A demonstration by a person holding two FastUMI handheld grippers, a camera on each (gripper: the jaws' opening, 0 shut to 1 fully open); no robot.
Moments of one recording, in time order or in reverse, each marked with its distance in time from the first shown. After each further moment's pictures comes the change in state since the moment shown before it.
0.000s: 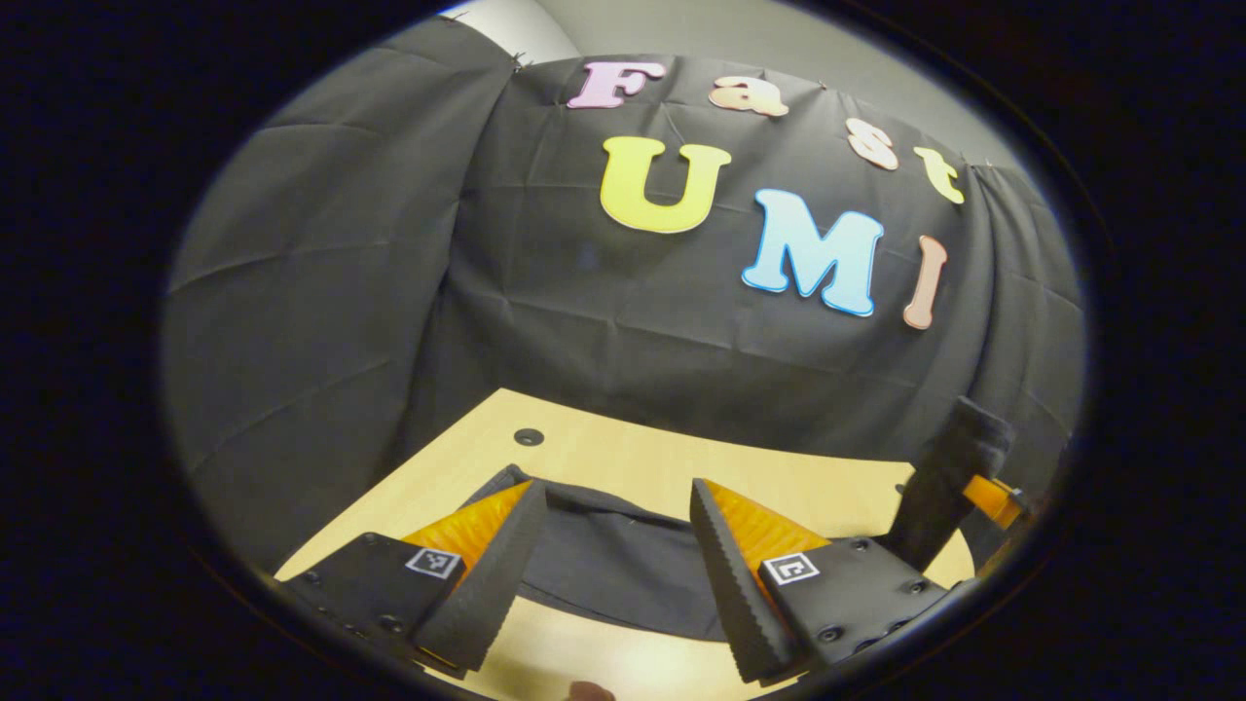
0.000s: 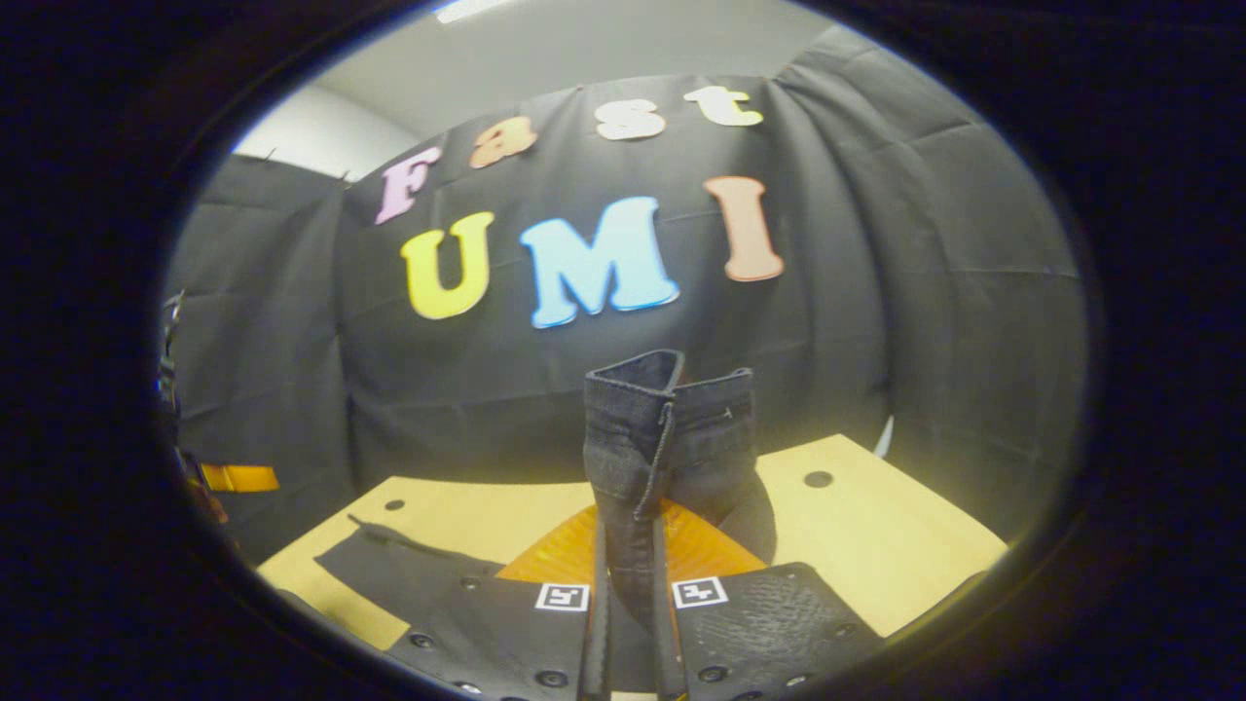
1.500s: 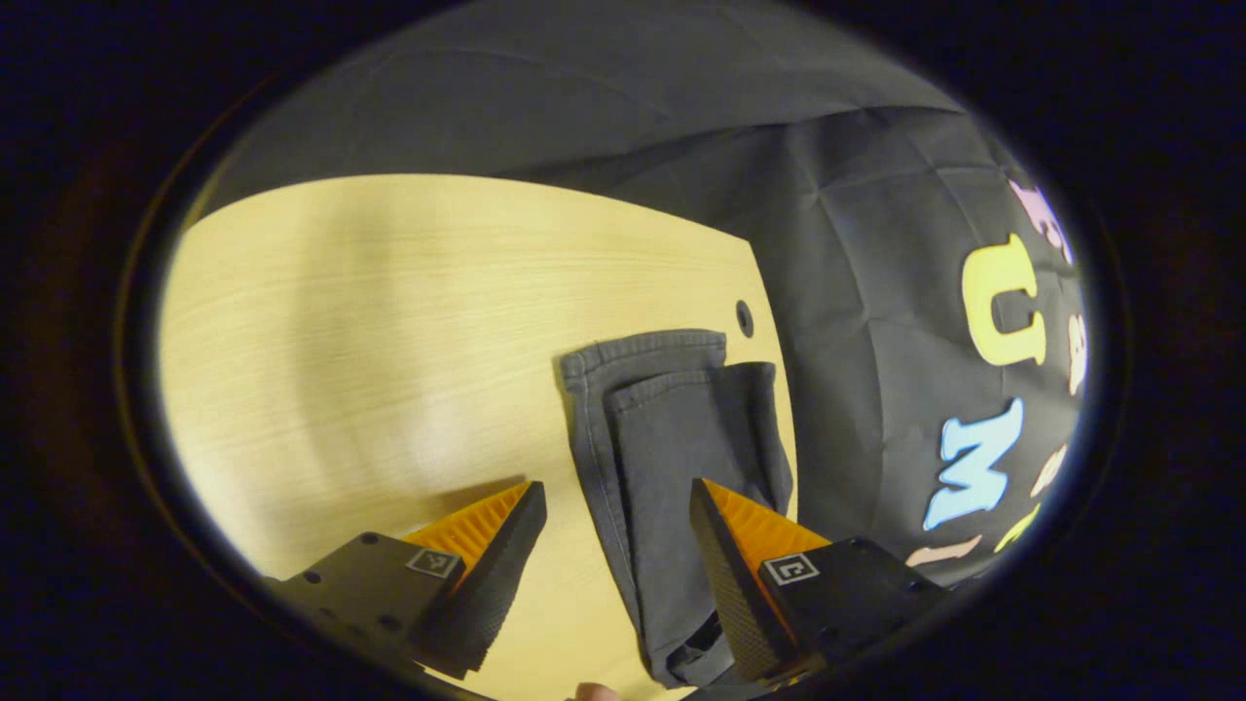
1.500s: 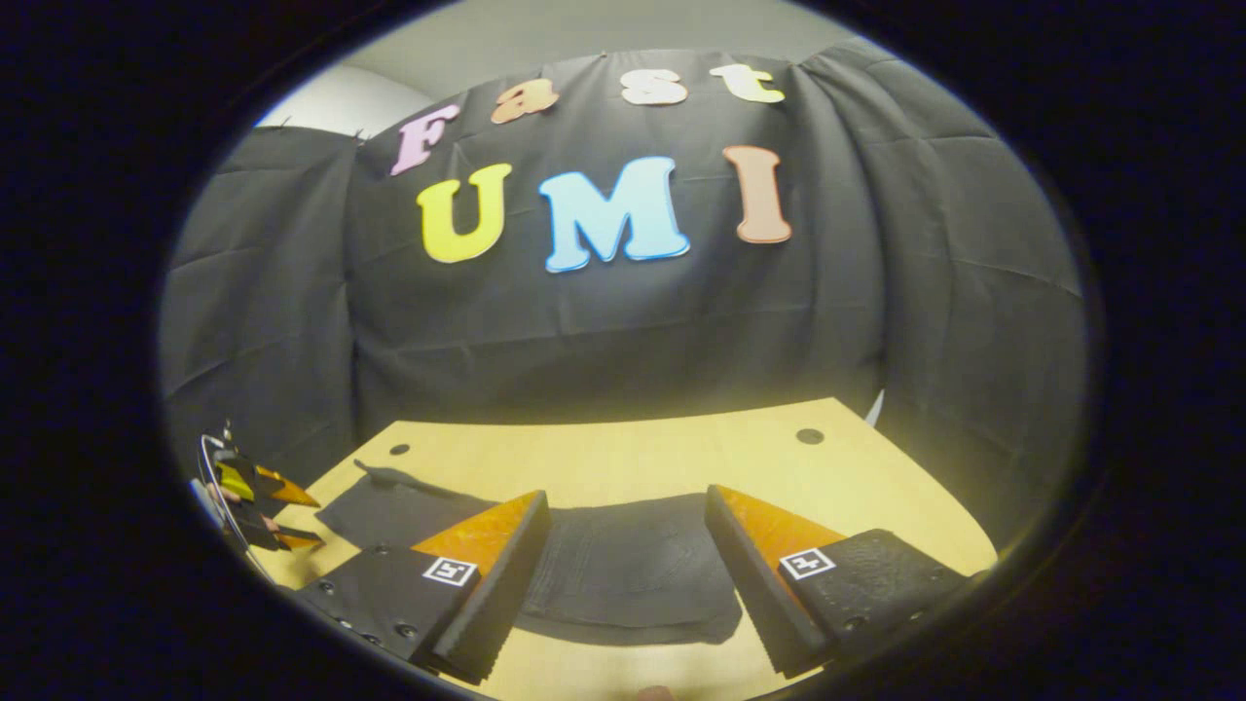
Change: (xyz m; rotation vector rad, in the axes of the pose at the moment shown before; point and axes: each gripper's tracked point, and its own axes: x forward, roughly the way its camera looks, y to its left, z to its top) left arm 0.074 0.212 -0.174 -1.095 0.367 0.232; right arm -0.050 -0.033 -0.005 -0.003 0.083 -0.135
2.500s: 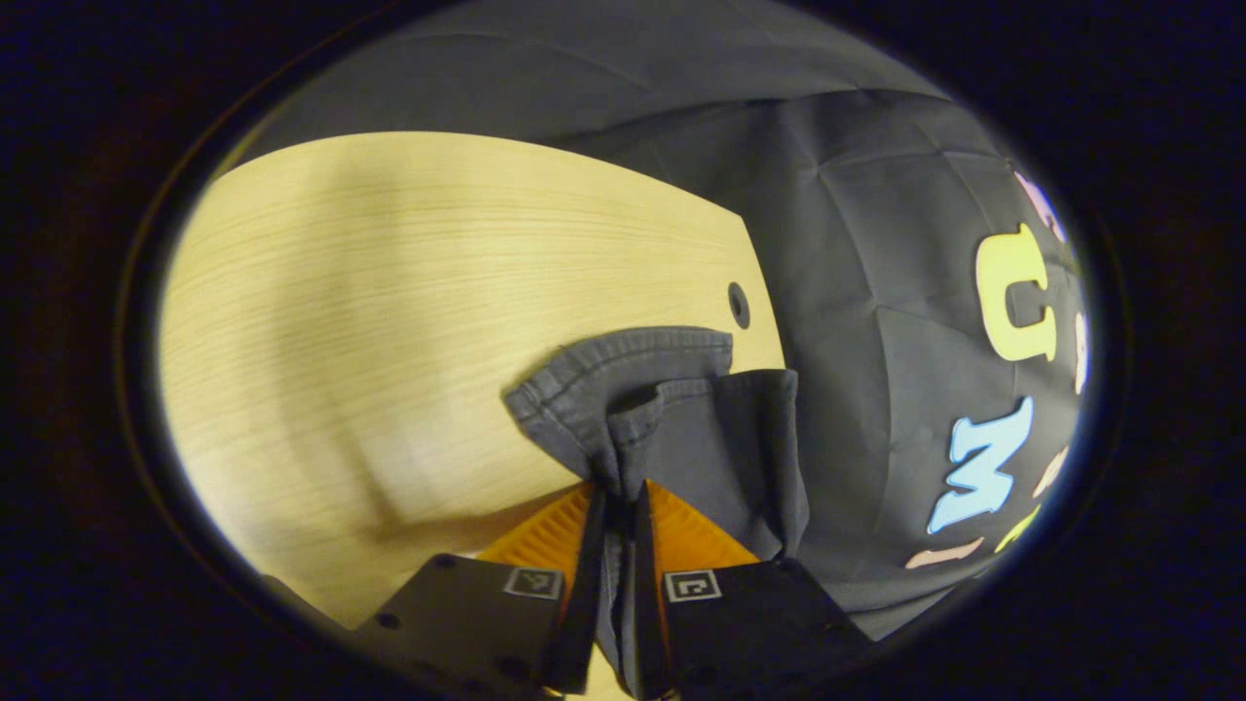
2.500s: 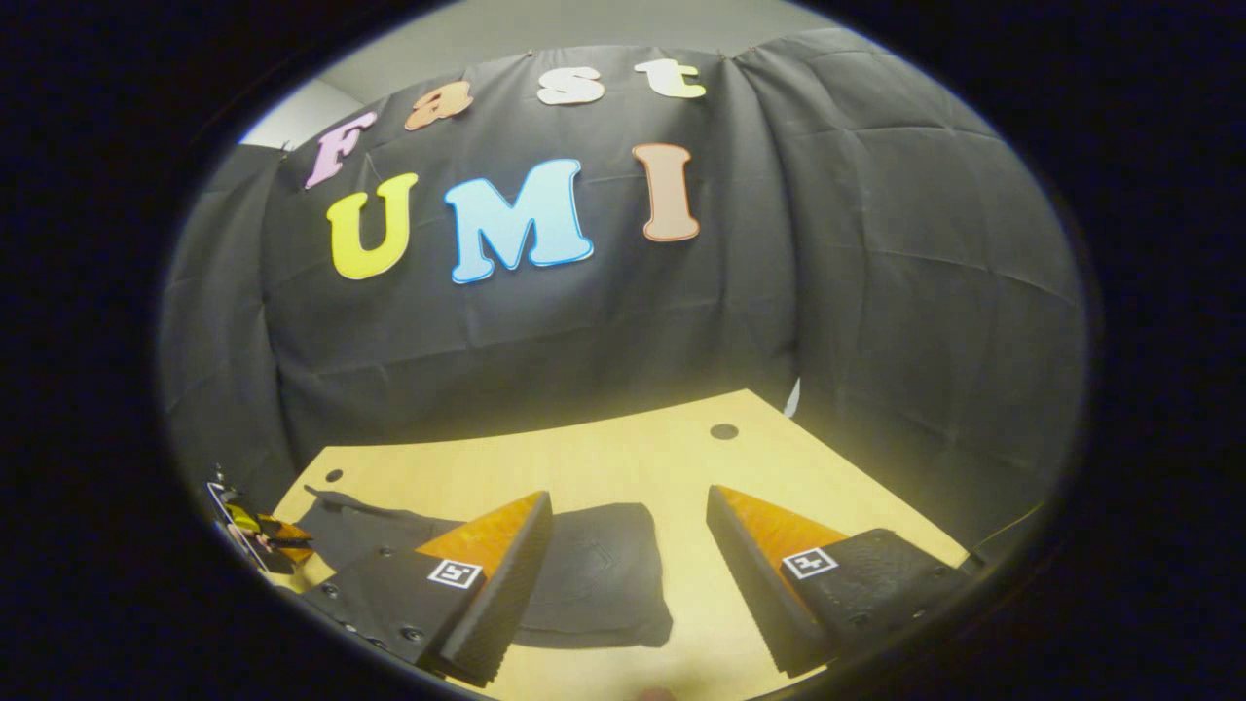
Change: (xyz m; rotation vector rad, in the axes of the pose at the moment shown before) left arm 0.096 -0.033 -0.004 0.017 0.029 -0.047; right arm -0.012 -0.047 0.006 0.054 0.058 -0.198
